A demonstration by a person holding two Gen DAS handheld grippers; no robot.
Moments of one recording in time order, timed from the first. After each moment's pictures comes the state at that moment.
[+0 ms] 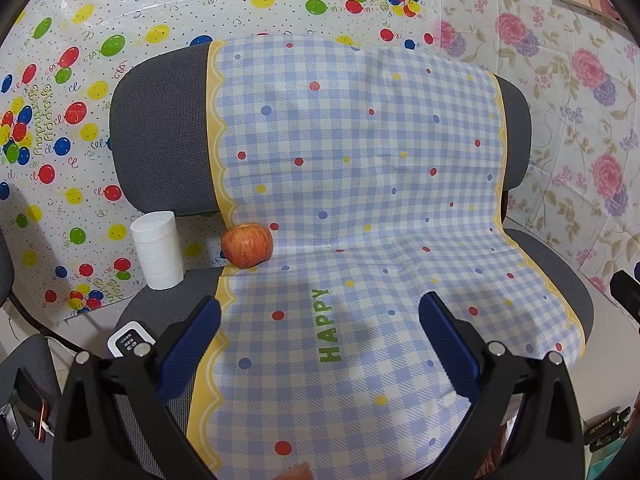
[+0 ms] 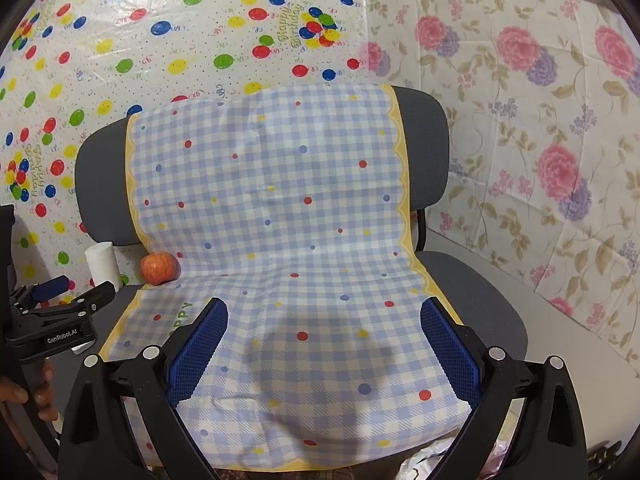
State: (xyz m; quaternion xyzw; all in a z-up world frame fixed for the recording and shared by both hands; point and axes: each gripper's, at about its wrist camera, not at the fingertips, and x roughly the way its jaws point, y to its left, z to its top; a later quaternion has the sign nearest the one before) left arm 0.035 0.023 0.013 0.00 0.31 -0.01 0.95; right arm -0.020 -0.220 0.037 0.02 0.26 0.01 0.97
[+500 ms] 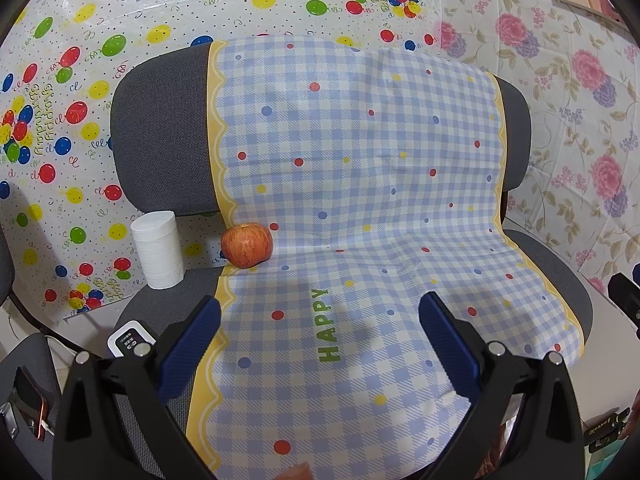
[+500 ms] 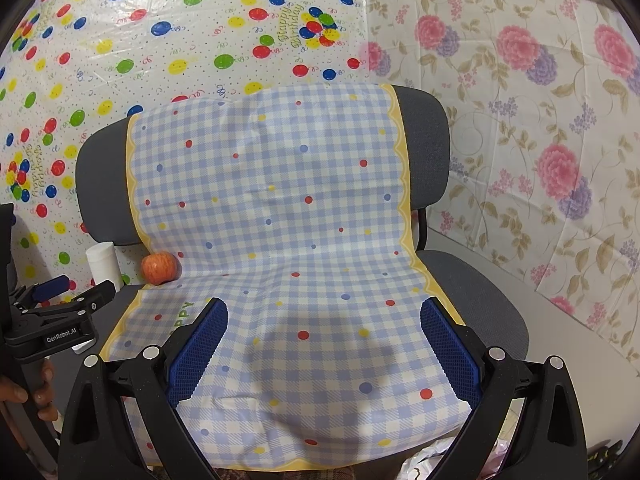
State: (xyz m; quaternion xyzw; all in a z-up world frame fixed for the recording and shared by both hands) left arm 0.035 0.023 0.013 0.00 0.31 -0.01 0.95; right arm -0.020 -0.220 0.036 0.02 0.26 0.01 0.97
